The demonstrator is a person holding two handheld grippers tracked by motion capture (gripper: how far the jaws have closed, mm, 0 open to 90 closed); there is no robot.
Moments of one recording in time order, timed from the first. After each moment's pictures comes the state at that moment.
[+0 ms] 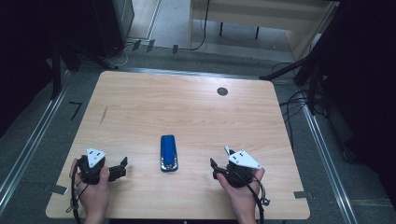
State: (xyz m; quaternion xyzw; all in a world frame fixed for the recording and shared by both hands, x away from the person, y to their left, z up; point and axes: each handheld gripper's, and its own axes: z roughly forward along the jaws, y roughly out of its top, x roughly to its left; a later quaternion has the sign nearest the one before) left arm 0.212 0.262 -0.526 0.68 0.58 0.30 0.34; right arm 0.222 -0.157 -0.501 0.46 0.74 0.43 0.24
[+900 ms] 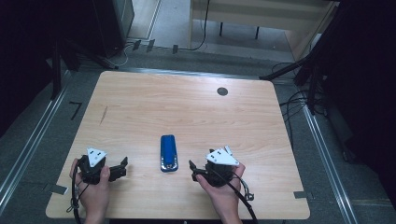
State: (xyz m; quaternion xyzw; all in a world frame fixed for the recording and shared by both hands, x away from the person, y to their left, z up) left arm 0.213 0.260 -0.526 0.68 0.58 0.30 0.33; right arm 0.223 -0.103 -0.495 0.43 0.76 0.44 0.20
